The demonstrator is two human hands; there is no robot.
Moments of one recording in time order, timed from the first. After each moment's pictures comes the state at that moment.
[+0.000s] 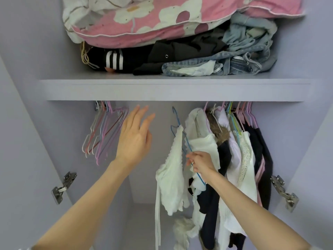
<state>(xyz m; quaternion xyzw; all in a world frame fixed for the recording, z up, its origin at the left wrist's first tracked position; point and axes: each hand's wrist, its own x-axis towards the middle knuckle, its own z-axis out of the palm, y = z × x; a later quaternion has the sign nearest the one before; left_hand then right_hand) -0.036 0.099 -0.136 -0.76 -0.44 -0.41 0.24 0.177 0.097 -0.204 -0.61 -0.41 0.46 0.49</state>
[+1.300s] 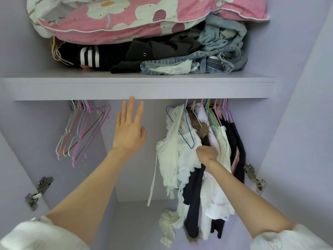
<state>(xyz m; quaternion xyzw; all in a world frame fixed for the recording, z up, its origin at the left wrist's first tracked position) 0.001 0.117 -0.129 -0.78 -0.53 -0.30 0.13 0.245 0.102 -0.200 -0.78 -0.42 0.30 0.37</state>
